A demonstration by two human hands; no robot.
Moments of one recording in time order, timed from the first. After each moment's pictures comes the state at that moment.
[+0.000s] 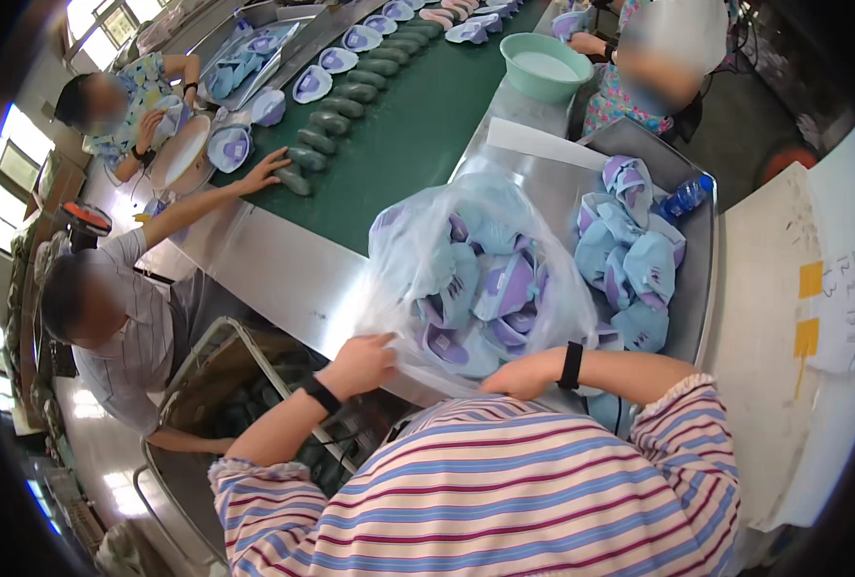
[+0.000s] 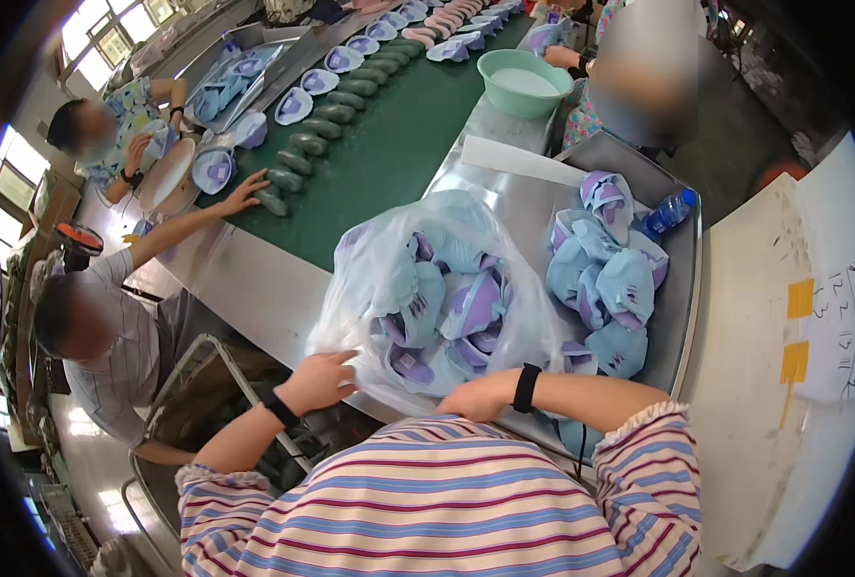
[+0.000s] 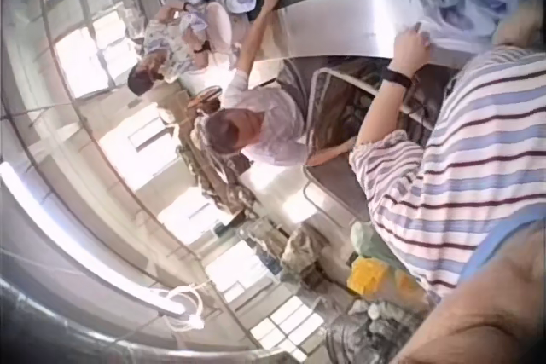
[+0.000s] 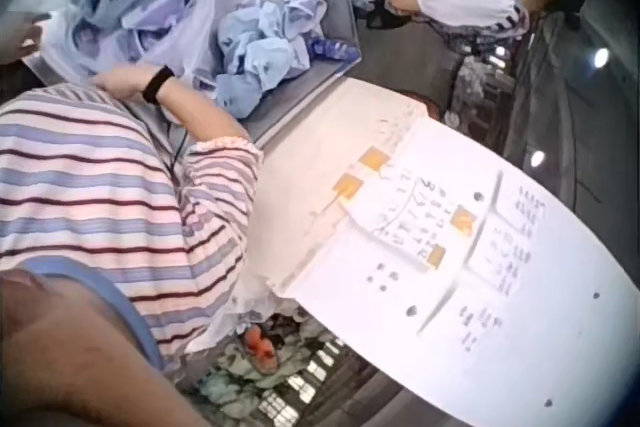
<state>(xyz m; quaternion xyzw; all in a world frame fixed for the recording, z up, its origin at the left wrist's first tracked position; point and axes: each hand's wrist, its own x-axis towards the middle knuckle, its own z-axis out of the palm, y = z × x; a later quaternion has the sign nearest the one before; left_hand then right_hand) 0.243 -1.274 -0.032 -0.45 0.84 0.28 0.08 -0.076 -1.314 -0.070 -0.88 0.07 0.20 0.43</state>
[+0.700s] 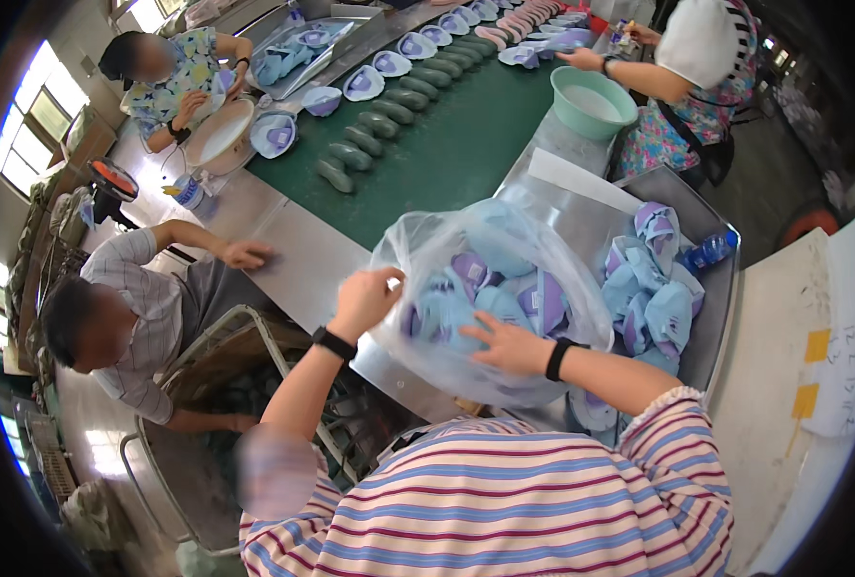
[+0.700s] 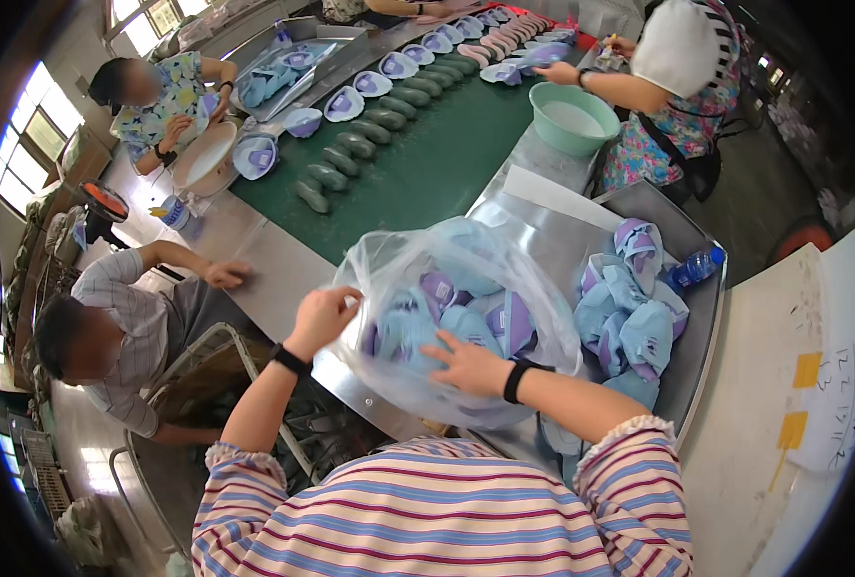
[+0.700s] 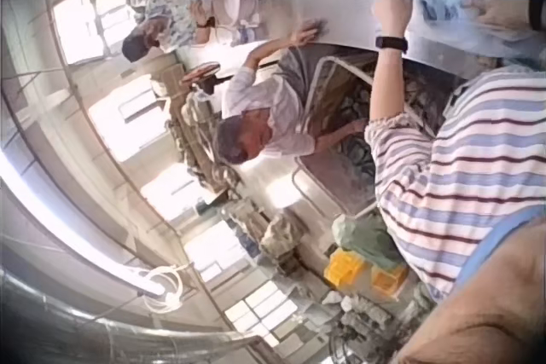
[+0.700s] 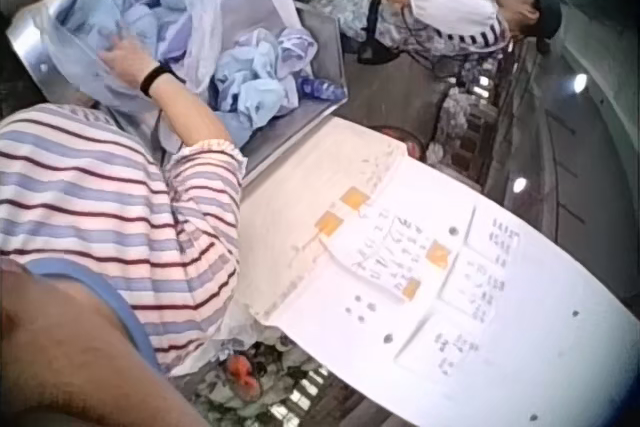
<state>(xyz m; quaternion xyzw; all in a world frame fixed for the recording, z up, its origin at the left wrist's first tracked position) 0.254 -1.357 0.025 -0.69 0.66 0.26 -0.13 -0.039 -1.376 -0.083 -0.98 0.09 -0.03 0.16</state>
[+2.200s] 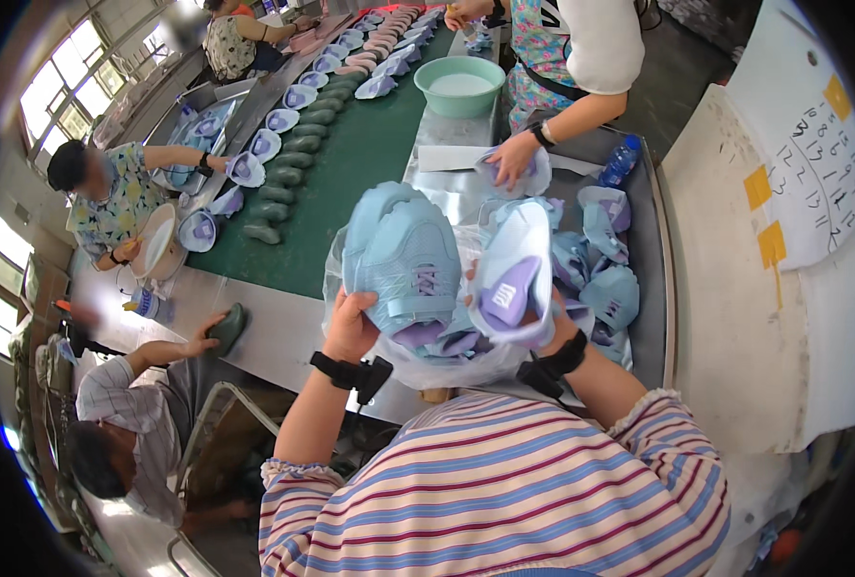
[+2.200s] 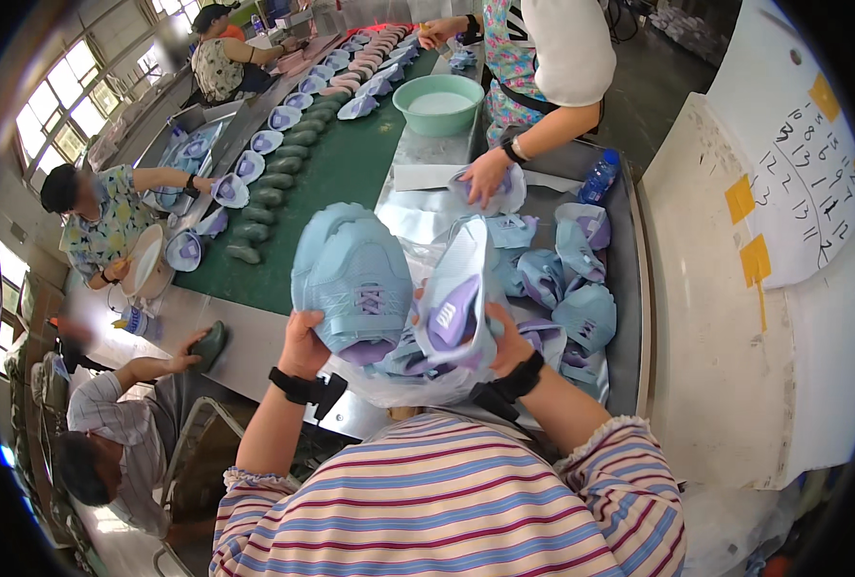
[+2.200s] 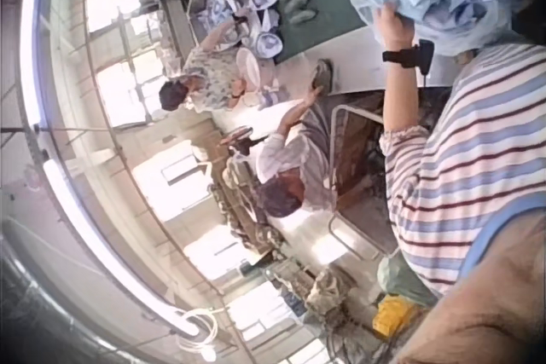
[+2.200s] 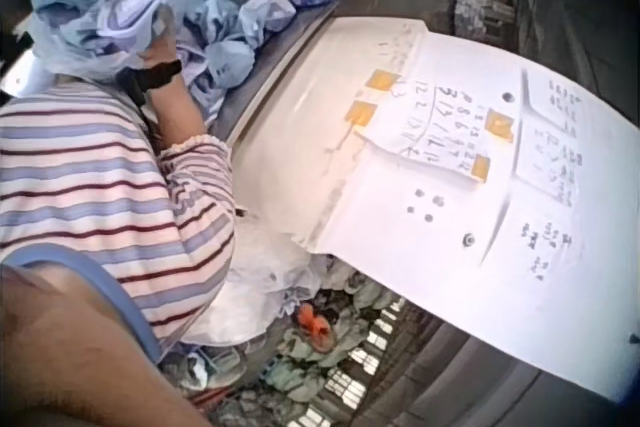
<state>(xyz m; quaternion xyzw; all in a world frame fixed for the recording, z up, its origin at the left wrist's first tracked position) 0.152 -1.336 0.033 -0.24 0.30 0.76 -0.52 -0.129 -1.313 0.025 -0.17 0.02 -0.46 0.87</state>
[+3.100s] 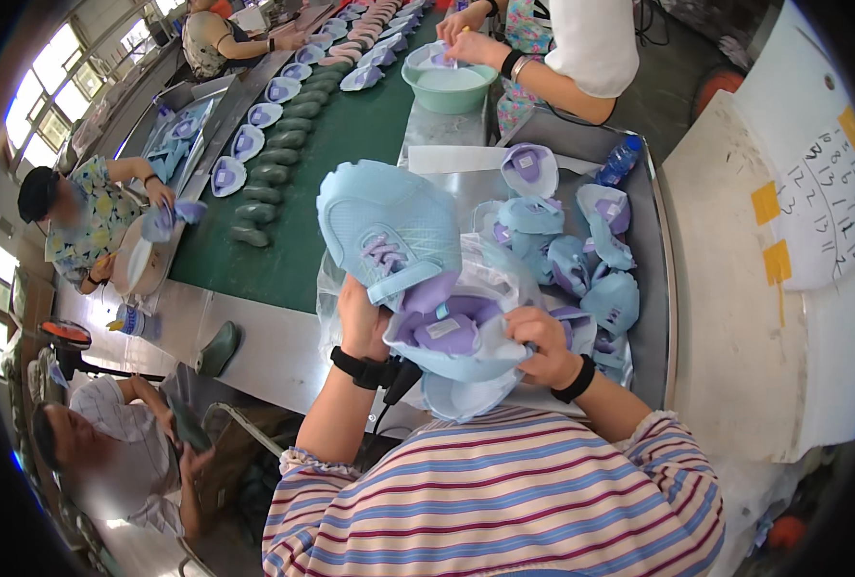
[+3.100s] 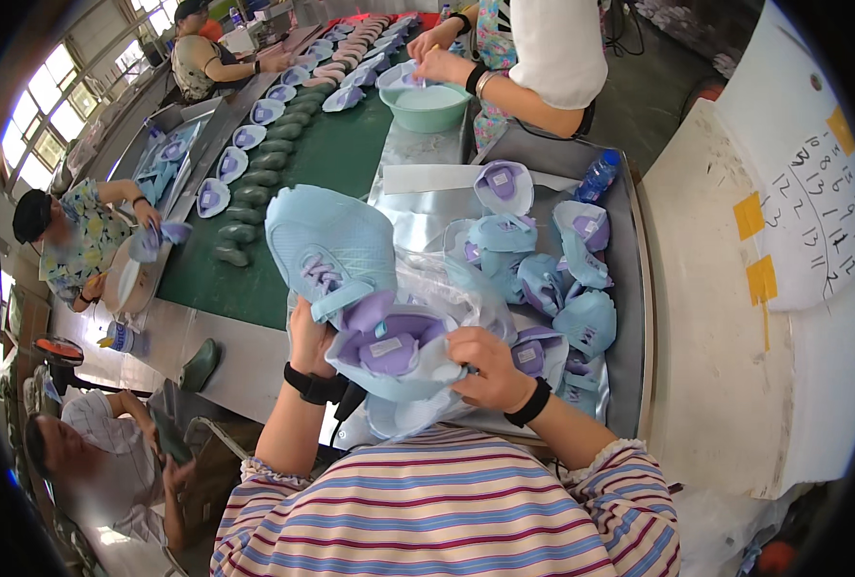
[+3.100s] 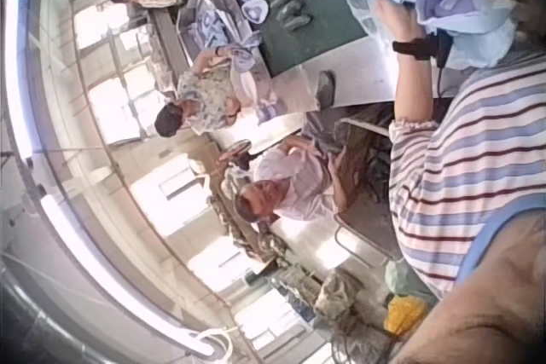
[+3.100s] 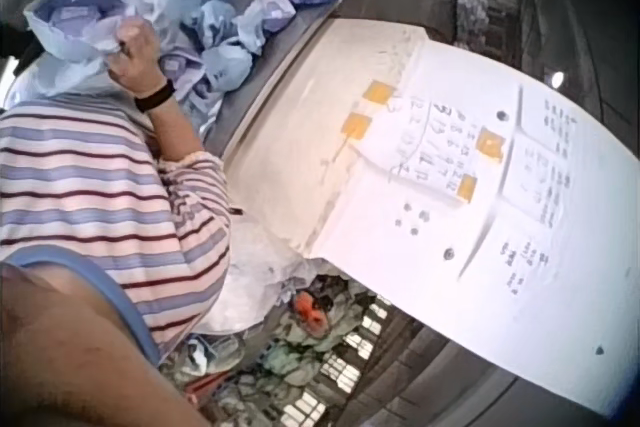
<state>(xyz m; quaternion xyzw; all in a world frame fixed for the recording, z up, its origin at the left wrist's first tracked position) 0.114 -1.394 0.039 -0.35 0.14 0.69 -0.62 -0.127 -1.311 0.034 -0.84 0.19 -0.51 0.04</state>
